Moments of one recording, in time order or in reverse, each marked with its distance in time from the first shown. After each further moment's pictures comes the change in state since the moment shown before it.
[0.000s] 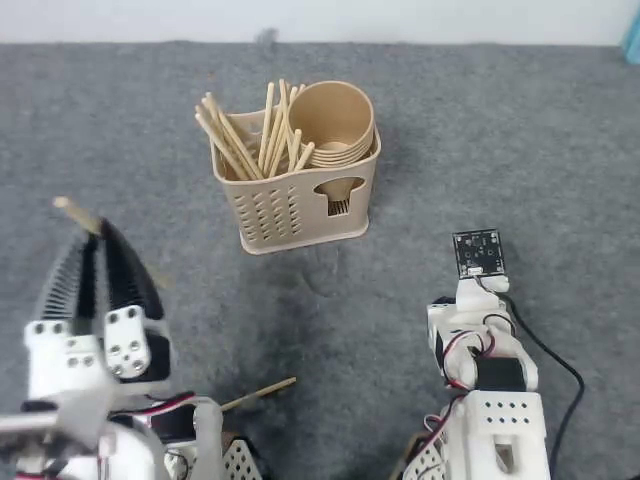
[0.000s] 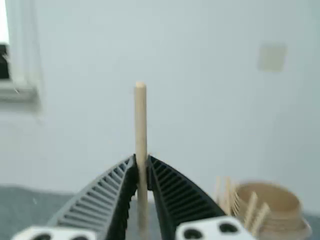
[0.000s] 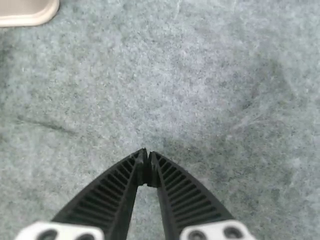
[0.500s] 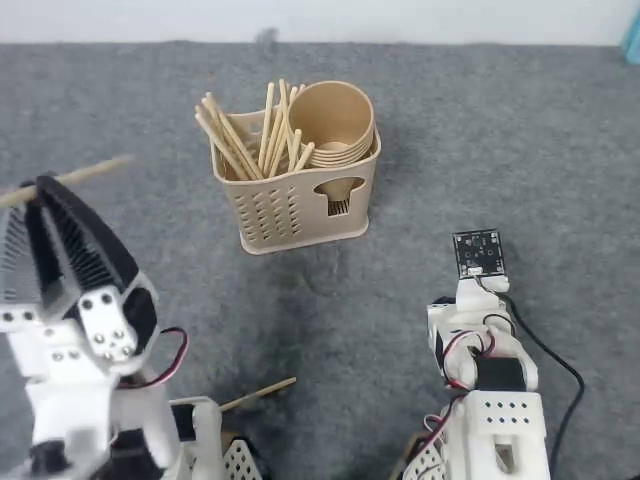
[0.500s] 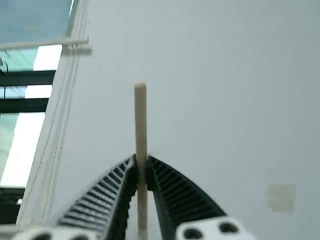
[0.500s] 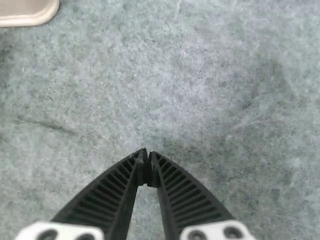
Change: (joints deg) left arm 0.1 0.0 20.7 -55.9 0.0; right arm 0.0 0.0 0.0 0.0 0.0
